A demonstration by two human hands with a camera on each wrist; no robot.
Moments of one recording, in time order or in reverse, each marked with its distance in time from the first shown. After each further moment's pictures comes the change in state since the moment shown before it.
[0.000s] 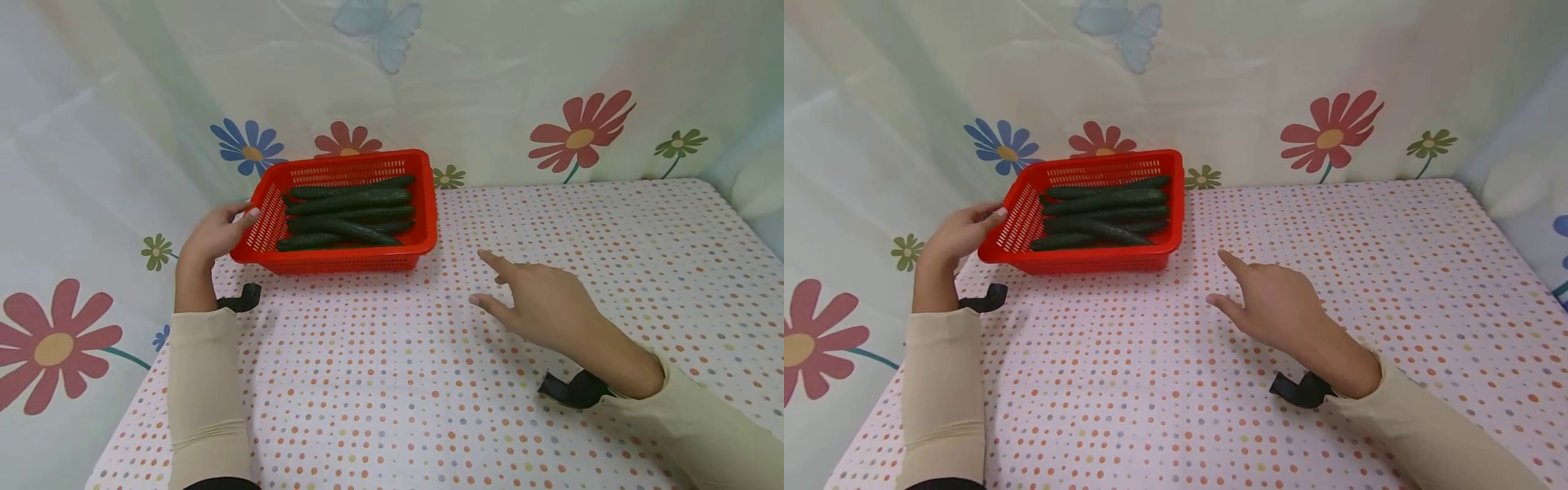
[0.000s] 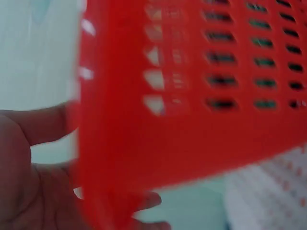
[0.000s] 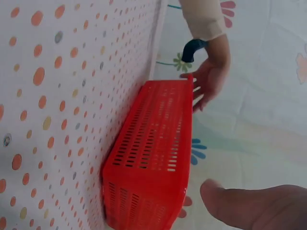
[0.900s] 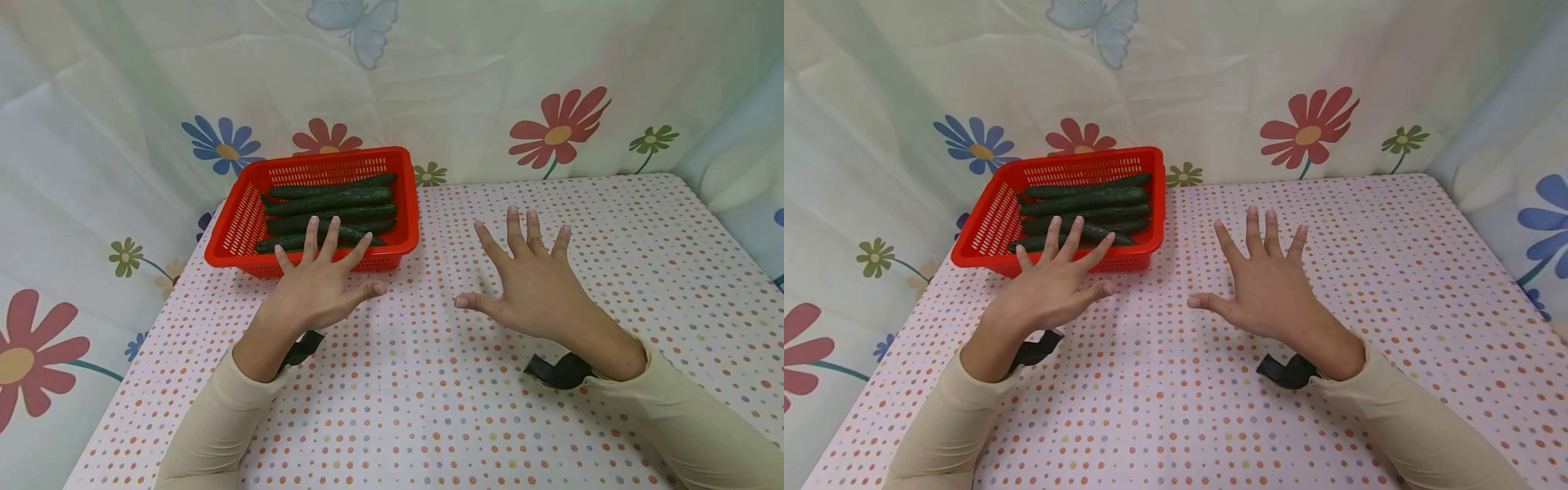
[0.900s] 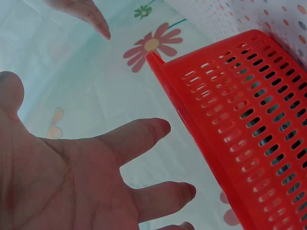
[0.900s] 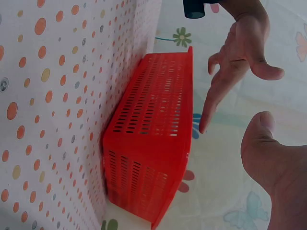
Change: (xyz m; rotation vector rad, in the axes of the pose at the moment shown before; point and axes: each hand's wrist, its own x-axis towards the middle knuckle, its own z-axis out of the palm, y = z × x) left_hand -0.091 0.124 0.127 0.579 -0.124 0.338; right_hand 0.005 0.016 -0.004 -0.122 -0.016 0.079
